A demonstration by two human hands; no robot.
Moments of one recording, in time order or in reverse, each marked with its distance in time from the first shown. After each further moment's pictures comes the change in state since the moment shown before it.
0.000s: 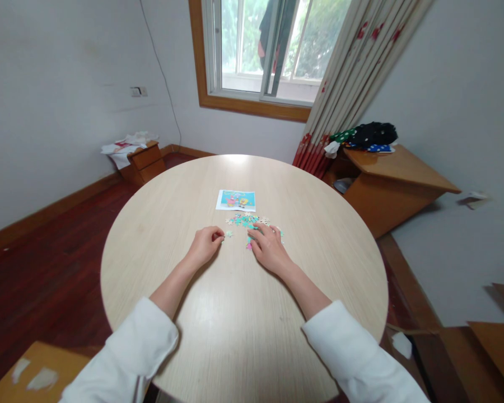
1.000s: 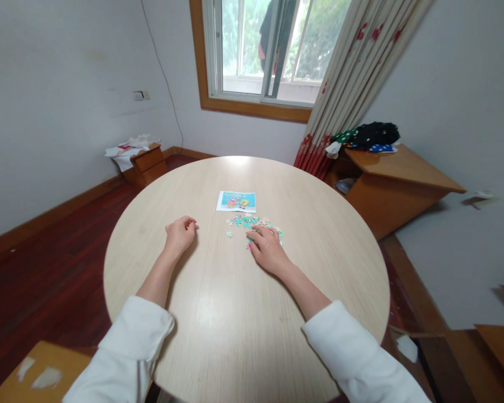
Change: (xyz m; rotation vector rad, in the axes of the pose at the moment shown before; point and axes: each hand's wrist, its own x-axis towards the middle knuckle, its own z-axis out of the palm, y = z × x) left_hand 0.014 -0.029 -0.047 0.053 0.290 -0.186; right_hand 0.000 -0.001 0.002 0.044 0.003 -0.022
